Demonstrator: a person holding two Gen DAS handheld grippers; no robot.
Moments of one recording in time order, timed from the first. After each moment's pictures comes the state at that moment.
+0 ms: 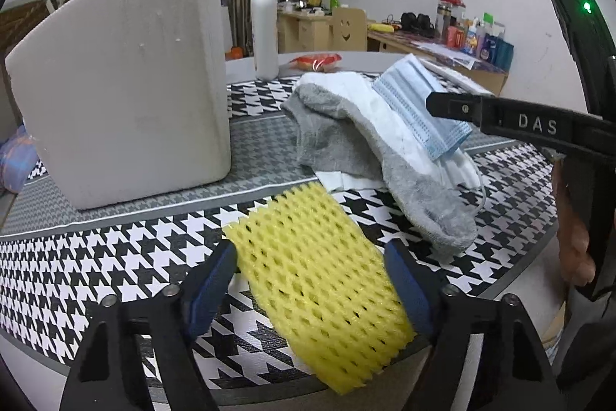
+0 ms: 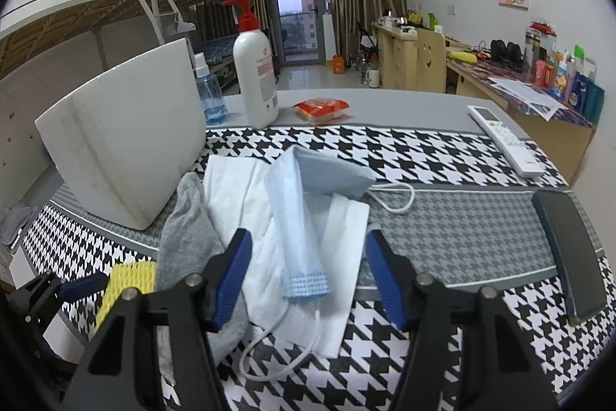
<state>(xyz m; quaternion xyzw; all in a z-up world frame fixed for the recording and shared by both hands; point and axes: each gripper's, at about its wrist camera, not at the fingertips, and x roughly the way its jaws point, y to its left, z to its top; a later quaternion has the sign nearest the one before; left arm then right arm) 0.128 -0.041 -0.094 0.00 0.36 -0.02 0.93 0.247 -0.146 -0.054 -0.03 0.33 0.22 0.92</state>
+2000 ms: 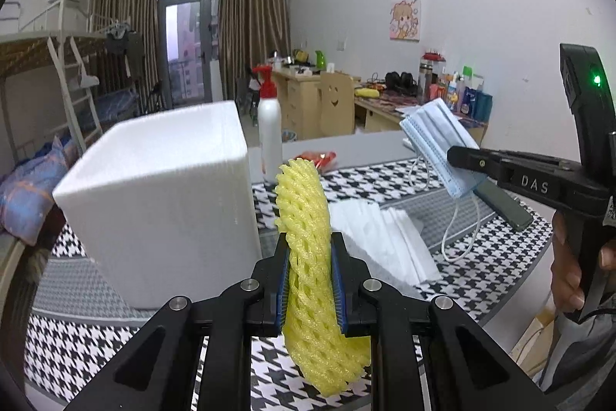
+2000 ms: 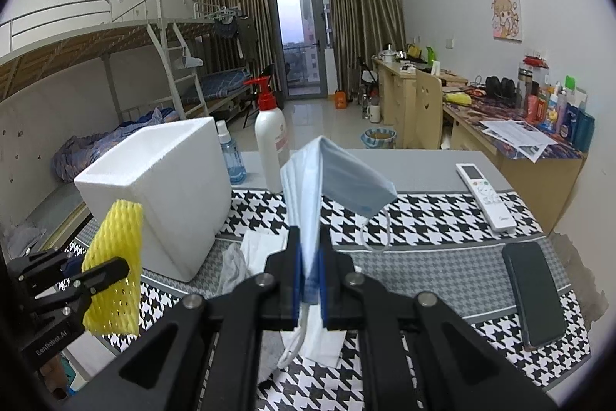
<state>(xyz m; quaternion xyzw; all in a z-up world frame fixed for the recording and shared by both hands) 0.116 -0.020 0.006 0.01 0.26 -0.05 0.96 0.221 -0.148 0.027 -0.01 0.26 0.22 0.94</state>
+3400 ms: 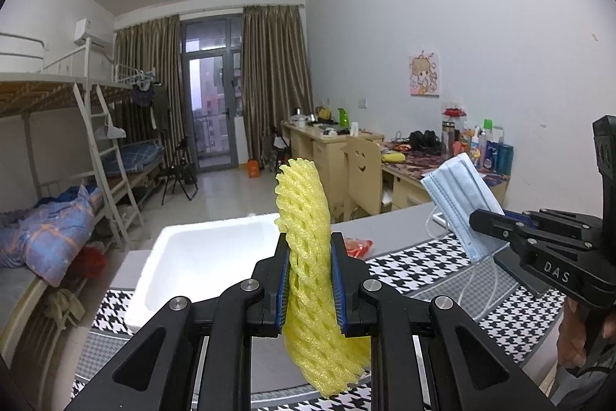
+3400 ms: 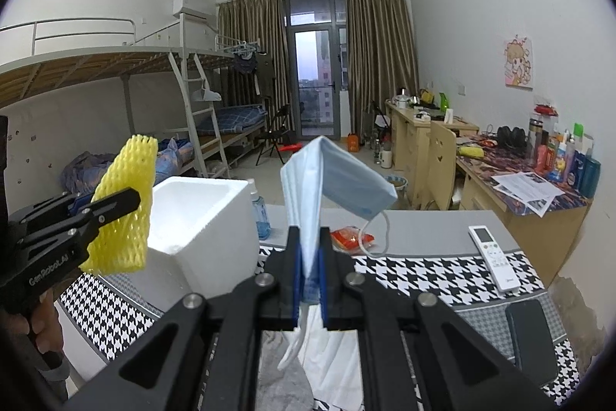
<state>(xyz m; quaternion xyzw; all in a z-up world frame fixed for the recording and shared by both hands) 0.131 0.007 0.073 0.02 0.16 0.00 0.99 0.214 -0.122 0.069 -0.02 0.18 0.25 0.95</state>
